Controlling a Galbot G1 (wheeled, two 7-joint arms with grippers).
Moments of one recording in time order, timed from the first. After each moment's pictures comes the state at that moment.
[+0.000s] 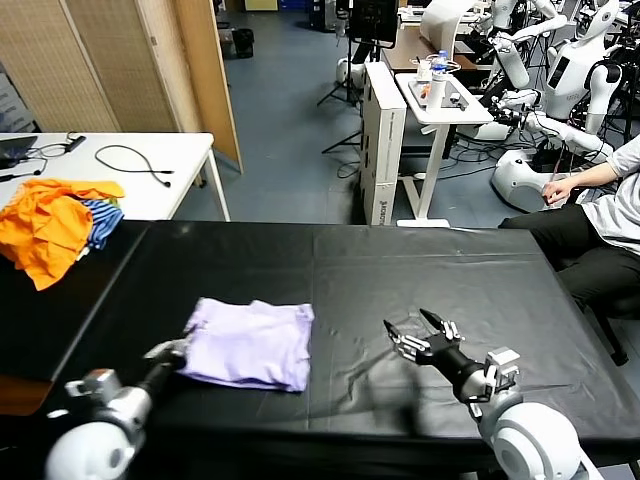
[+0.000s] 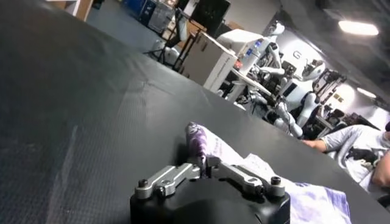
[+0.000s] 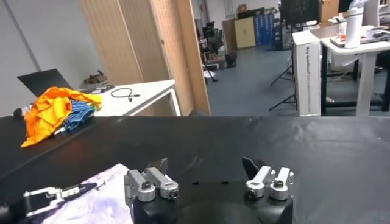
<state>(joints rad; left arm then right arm) 1.47 -1.22 -0.64 -1.96 -0.70 0.36 0.06 -1.42 0.96 0.46 2.19 0.68 -0.43 0.03</state>
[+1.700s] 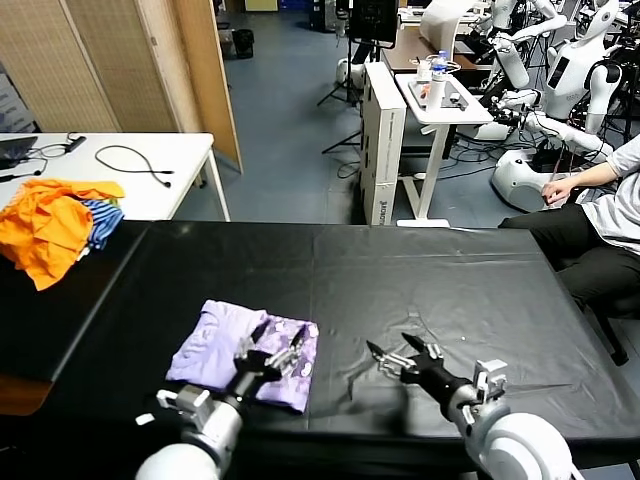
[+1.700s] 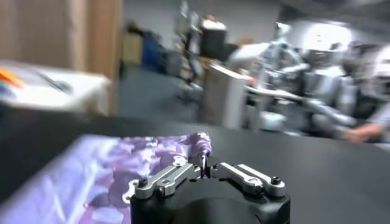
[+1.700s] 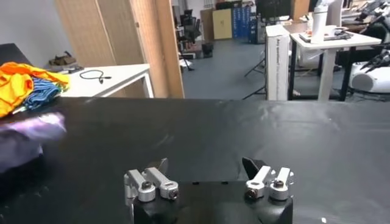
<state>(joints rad) 1.53 -1.31 -0.32 -2.20 -0.39 0.32 -0.02 -1.45 0.99 0.43 2.22 0.80 -0.52 0.08</state>
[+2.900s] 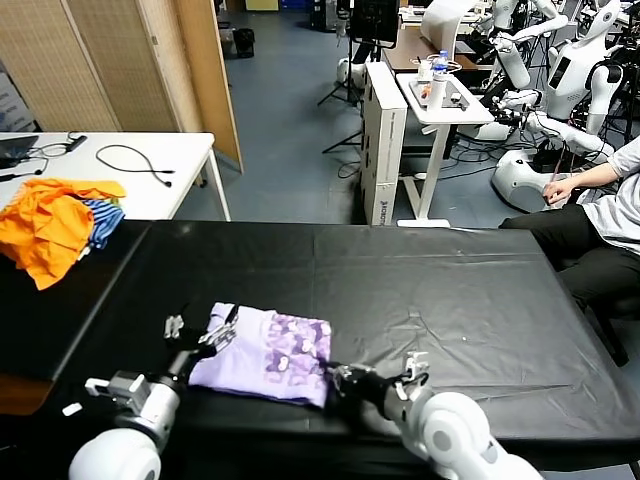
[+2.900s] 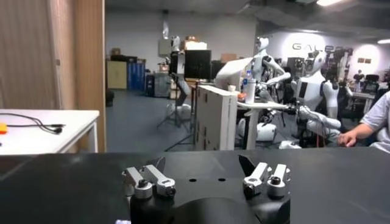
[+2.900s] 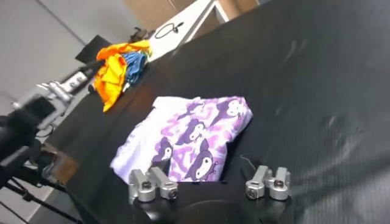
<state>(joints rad) 1.54 -1.18 -0.56 -2.22 -0.41 0.26 -0.03 -1.17 1.06 0.07 2.02 1.09 -0.60 0.19</state>
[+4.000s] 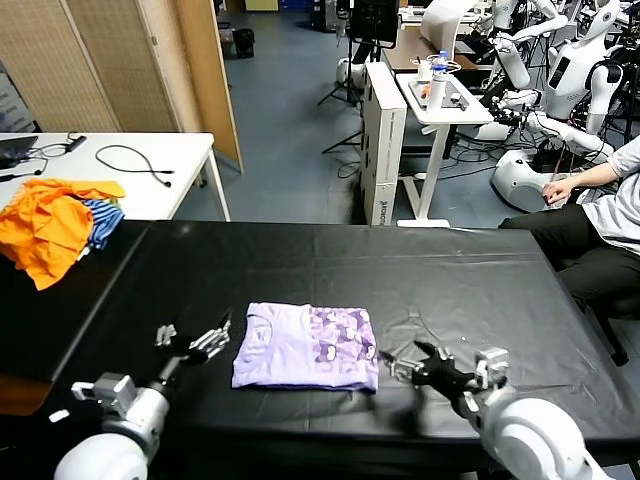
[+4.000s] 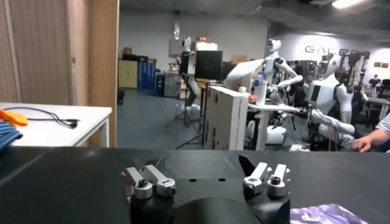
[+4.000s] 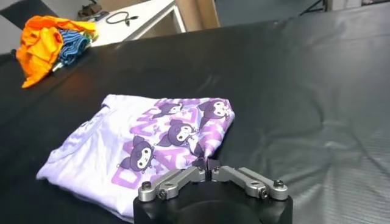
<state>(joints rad) 1.58 -1.15 -0.60 -2.25 -0.54 0.32 -0.08 -1.39 0.91 0.42 2.22 0.90 -0.69 0.17</state>
